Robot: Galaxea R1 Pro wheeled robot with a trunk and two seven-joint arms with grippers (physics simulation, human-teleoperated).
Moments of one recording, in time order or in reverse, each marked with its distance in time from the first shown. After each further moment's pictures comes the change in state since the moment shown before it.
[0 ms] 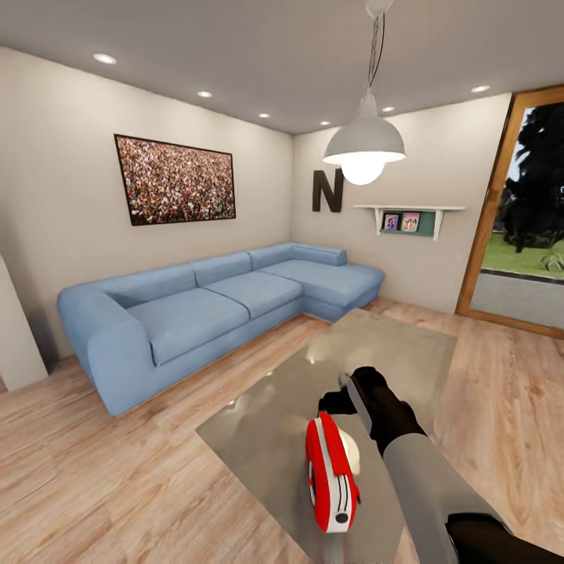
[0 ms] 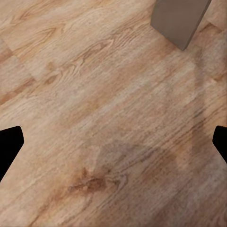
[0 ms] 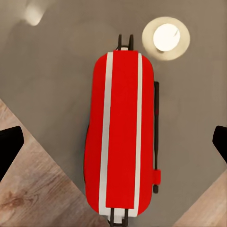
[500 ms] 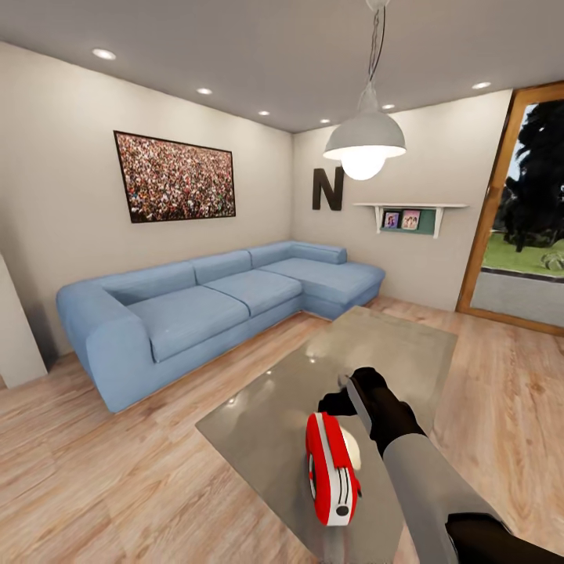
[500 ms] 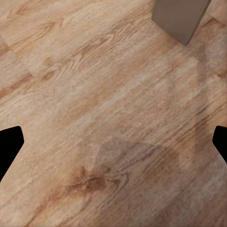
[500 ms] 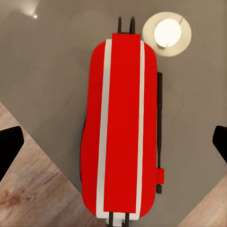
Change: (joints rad) left arm 0.000 0.000 0.000 0.000 0.001 0.000 0.000; right arm 0.000 0.000 0.001 0.006 -0.002 0.004 -0.001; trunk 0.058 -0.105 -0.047
